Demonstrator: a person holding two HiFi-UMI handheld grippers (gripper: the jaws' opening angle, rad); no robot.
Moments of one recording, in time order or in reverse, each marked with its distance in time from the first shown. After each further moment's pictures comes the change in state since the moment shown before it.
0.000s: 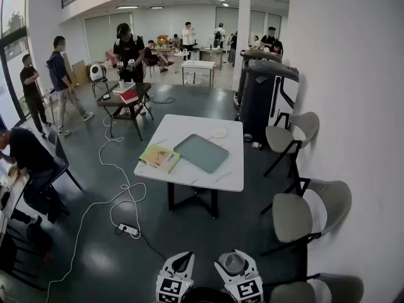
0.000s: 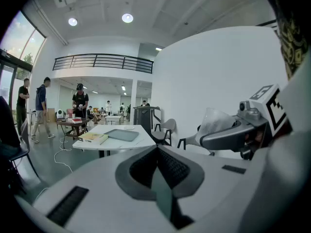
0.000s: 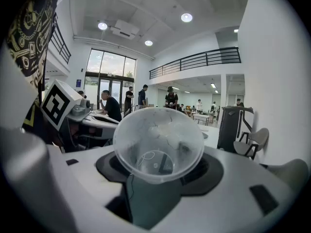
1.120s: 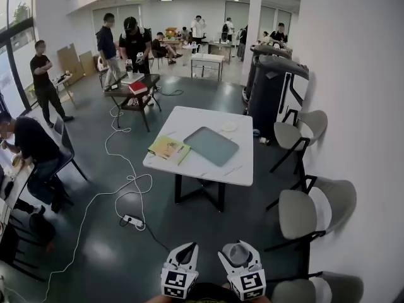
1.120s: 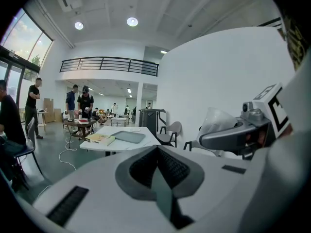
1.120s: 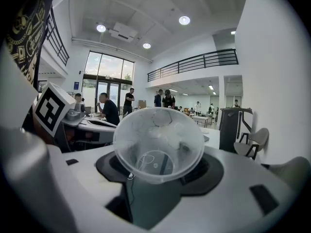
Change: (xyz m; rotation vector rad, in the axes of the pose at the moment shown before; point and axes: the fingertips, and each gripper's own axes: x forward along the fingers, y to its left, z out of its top) left arm -0.009 0.028 0.002 -0.038 -0.017 0.060; right arm 0.025 0.008 0.007 0.039 -0.055 -0.041
